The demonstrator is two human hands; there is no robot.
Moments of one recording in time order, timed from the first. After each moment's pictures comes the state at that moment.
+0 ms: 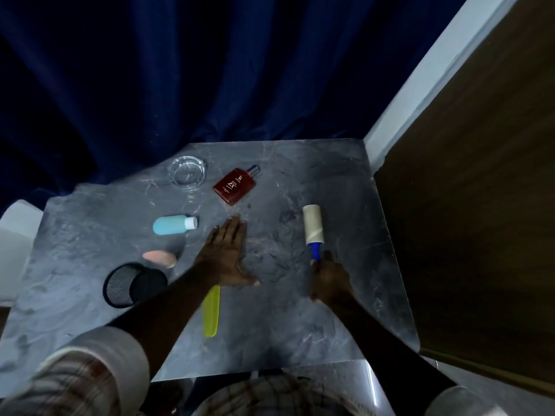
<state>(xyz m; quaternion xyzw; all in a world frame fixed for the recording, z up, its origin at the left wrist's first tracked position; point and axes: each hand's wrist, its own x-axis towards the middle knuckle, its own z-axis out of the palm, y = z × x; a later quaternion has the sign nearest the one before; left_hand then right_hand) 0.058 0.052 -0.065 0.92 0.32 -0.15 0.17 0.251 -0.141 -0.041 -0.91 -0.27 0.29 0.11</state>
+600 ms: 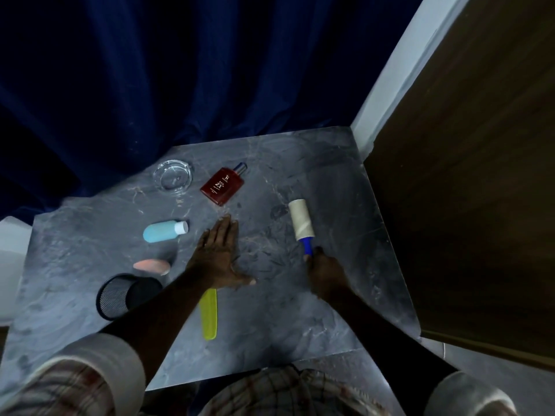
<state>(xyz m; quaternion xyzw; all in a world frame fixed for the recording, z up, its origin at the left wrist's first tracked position) 0.061 0.053 -0.070 0.92 0.32 -0.17 0.16 0.254 -0.148 -0.048 -0.90 -0.31 0.29 0.11</state>
